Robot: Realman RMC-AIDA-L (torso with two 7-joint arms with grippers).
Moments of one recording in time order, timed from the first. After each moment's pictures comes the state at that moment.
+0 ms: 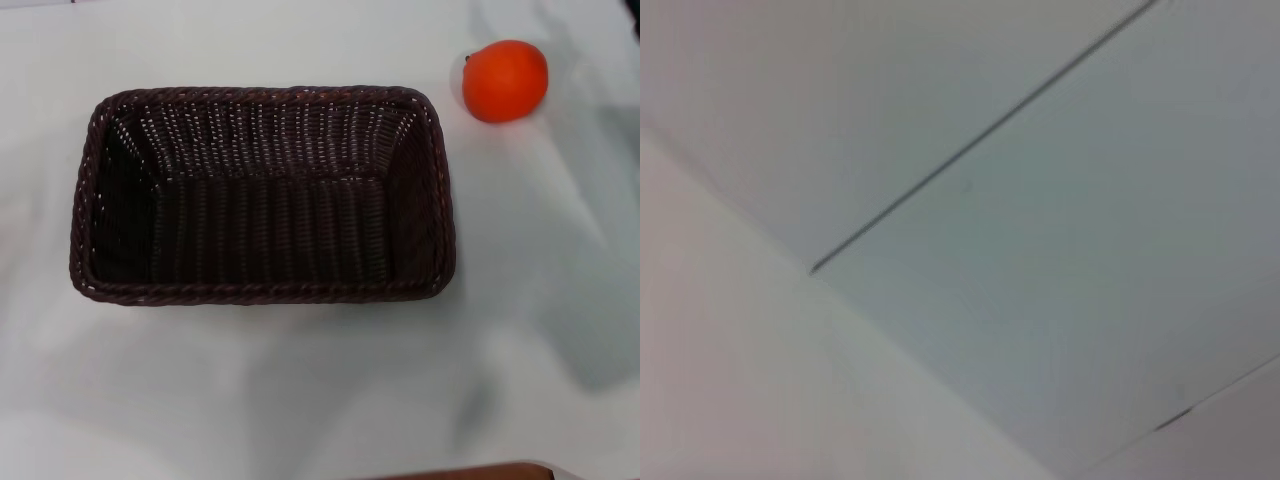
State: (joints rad) left arm -0.04 -2.16 -2.44 -1.11 1.67 -1.37 0.89; right arm 0.36 2.09 1.65 0.17 -0.03 1.37 0.70
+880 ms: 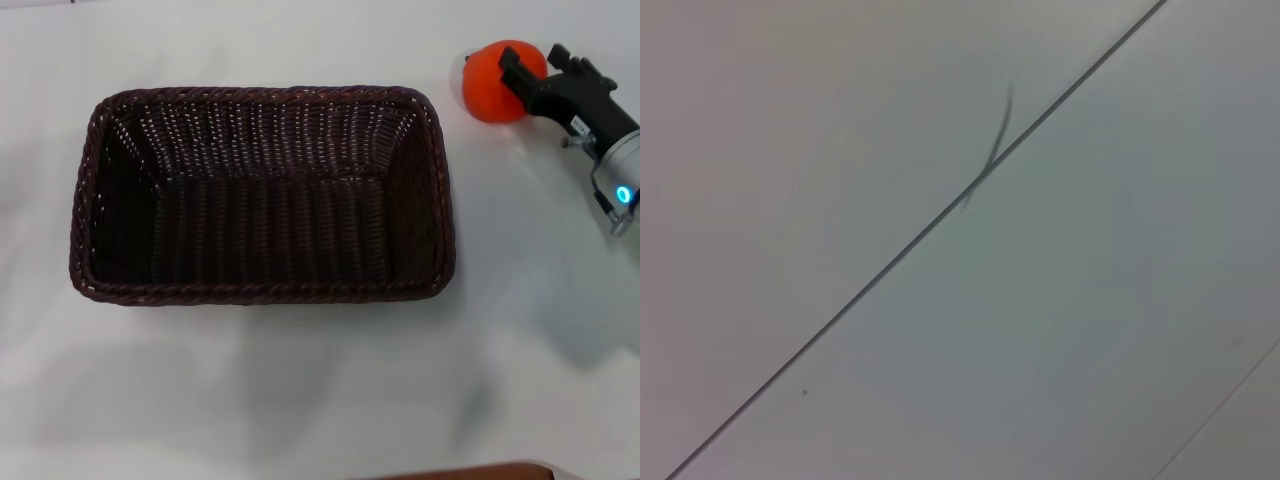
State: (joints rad) left arm -0.17 -2.16 -2.78 -0.78 1.51 -1.61 1.34; right arm 0.46 2.10 1.52 0.14 -0.04 0.95 0.59
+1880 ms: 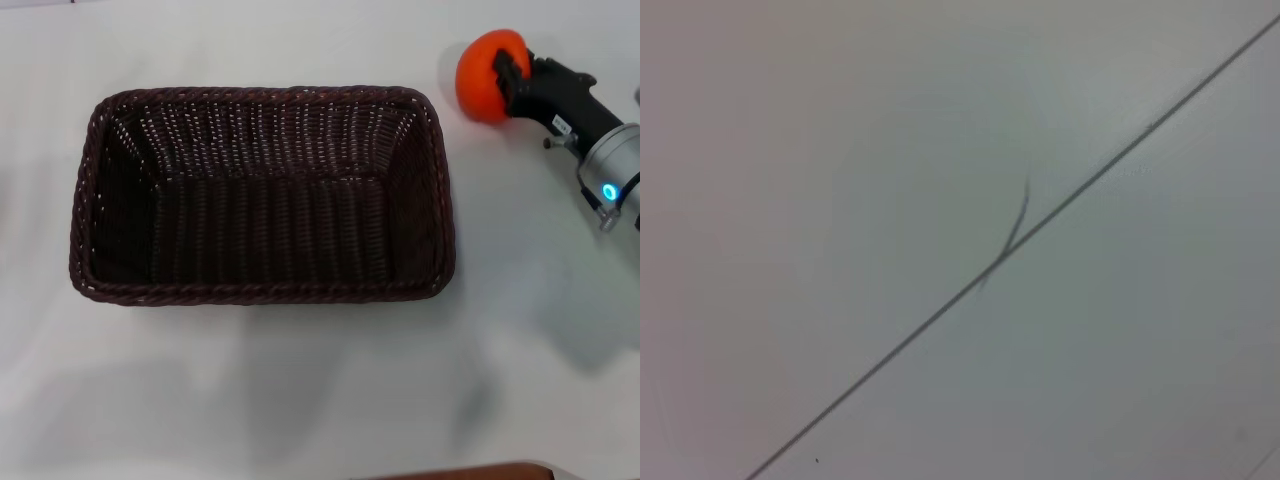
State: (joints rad) left arm -0.15 -2.16 -2.83 -0.71 1.44 -1.63 1.34; right arm 0.46 2.09 1.46 0.19 -0.04 0.93 0.58
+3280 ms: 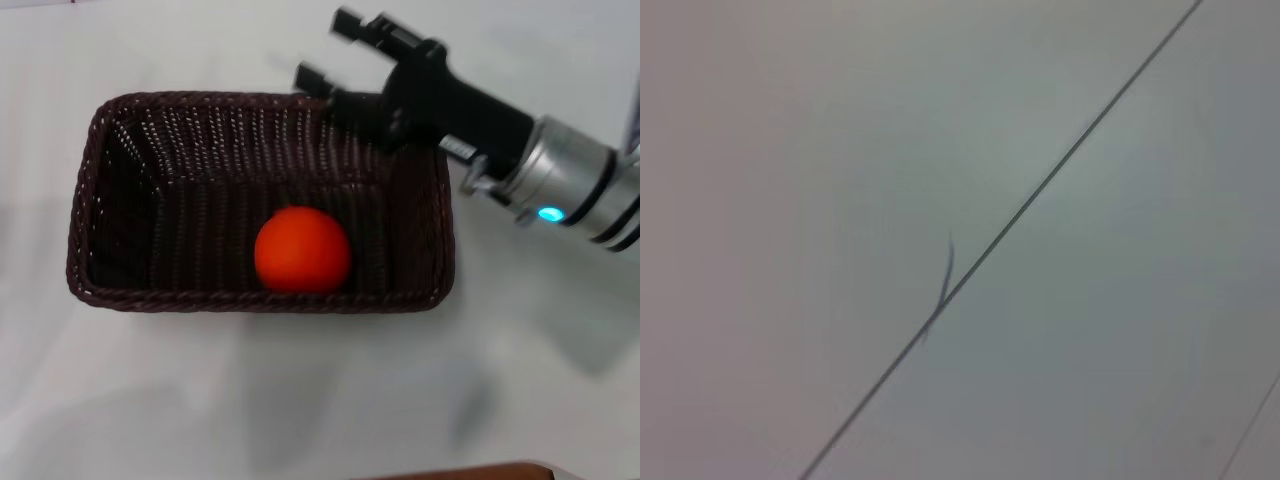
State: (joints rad) left arm -0.14 -2.16 -2.88 -0.55 1.38 -1.76 1.66; right arm 0.46 2.09 1.40 0.33 -0.47 1.42 0.69
